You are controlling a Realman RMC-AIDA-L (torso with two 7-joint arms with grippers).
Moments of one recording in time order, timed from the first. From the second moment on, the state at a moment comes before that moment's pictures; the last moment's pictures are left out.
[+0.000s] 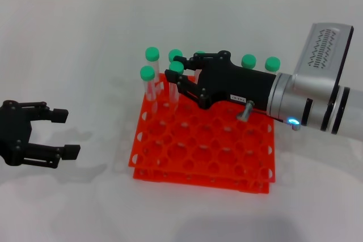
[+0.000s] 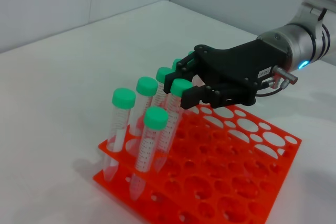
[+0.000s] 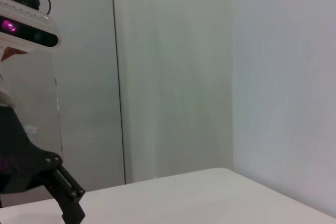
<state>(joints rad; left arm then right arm) -0.33 -1.98 0.74 1.12 2.10 1.90 -1.65 0.54 2.03 -2.04 -0.65 -0.52 -0.88 0.84</state>
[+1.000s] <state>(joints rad) -0.33 -1.98 0.74 1.12 2.10 1.90 -1.65 0.54 2.02 -2.05 -0.65 -0.52 -0.89 0.84</state>
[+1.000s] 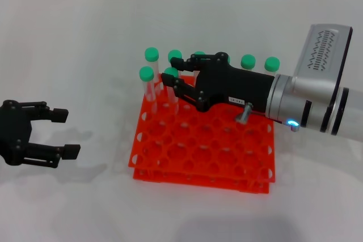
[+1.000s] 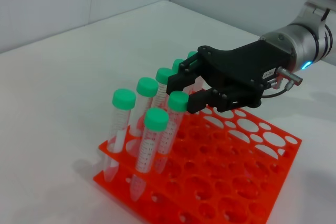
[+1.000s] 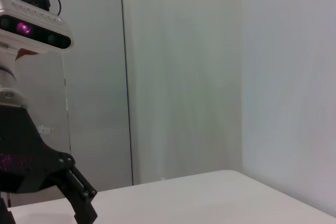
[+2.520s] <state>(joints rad) -0.30 -1.99 0.61 1.12 1.88 1.93 -1.57 0.31 1.99 -1.47 -0.96 -1.18 -1.24 1.27</state>
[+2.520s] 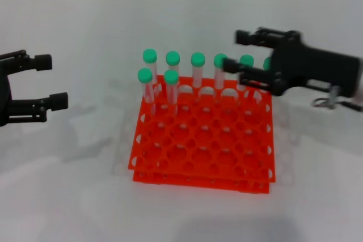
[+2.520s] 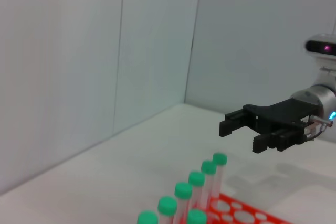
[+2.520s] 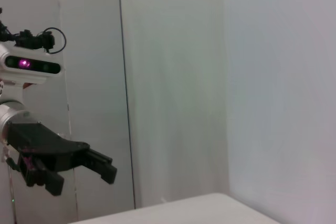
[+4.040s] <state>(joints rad) -0.32 -2.03 0.63 1.05 1.81 1.94 -1.61 0.31 1.99 -1.11 -1.08 -1.63 -1.51 1.48</state>
